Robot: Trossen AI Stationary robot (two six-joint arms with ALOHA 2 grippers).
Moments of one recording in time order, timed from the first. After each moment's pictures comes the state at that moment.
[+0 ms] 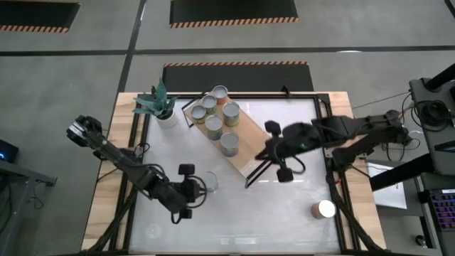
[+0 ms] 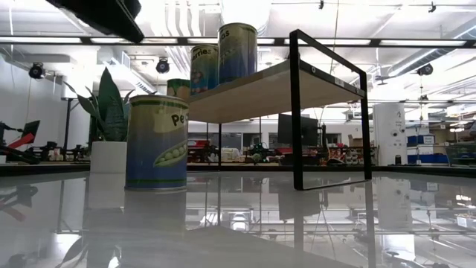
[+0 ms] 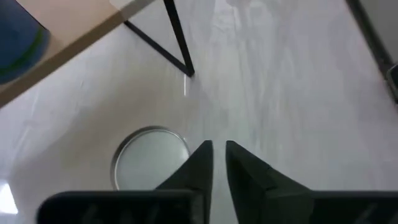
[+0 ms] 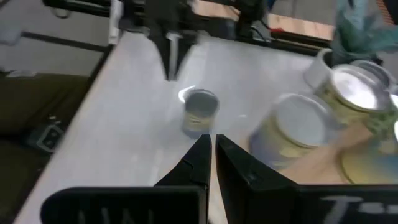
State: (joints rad) left arm -0.61 1.42 0.99 -0.43 -0.51 -0.38; right arm 0.21 1.34 1.53 -0.79 0.03 -0.05
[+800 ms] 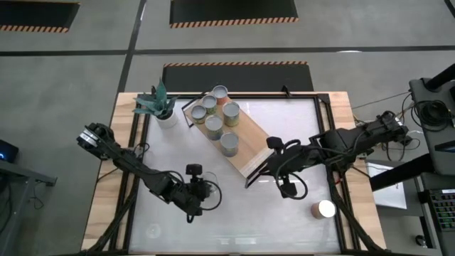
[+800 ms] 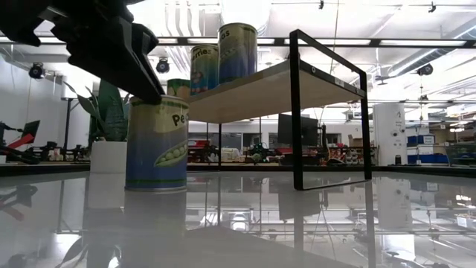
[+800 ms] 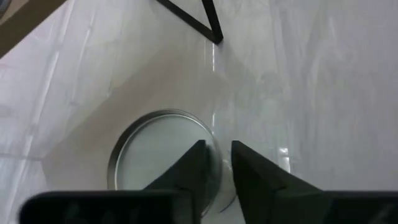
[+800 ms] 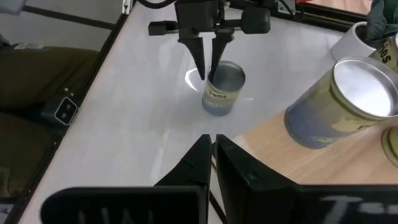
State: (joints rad) left arm -0.56 1.60 0.99 -0.40 -0.56 -0.35; right arm 0.35 1.35 1.43 -0.79 0.11 0.04
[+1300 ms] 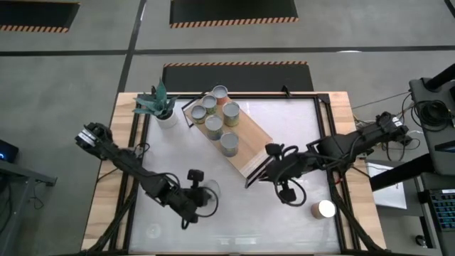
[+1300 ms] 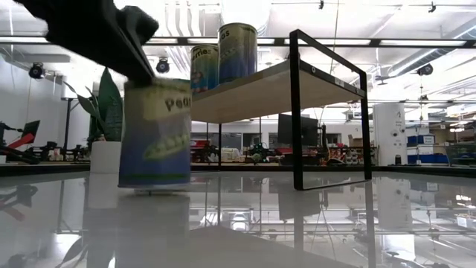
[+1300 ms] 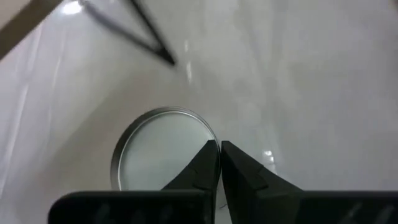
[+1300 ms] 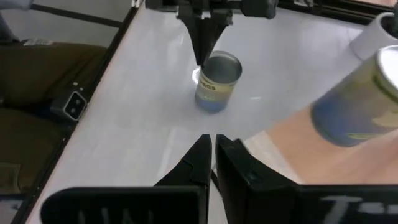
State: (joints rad) left arm -0.60 1.58 0.99 -0.33 -0.49 -0.25; right arm 0.39 1.35 1.35 -0.71 0.11 0.07
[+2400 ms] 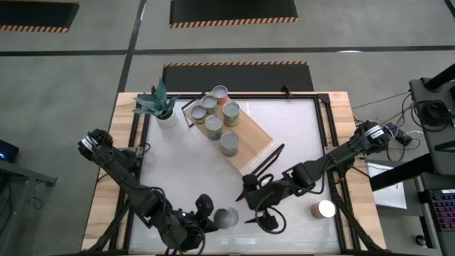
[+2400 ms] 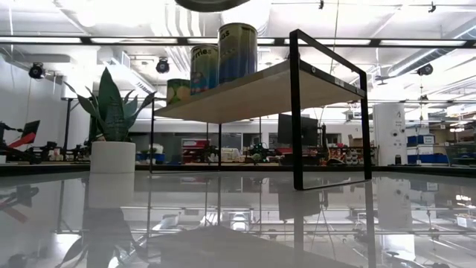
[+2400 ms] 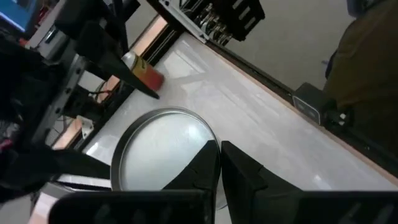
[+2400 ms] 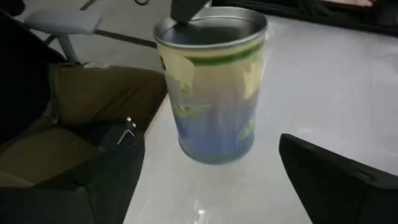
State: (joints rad) left arm -0.75 1.67 1.39 -0.36 -0.49 0.35; right arm 0.47 1.61 1.30 -0.27 0.00 0.11
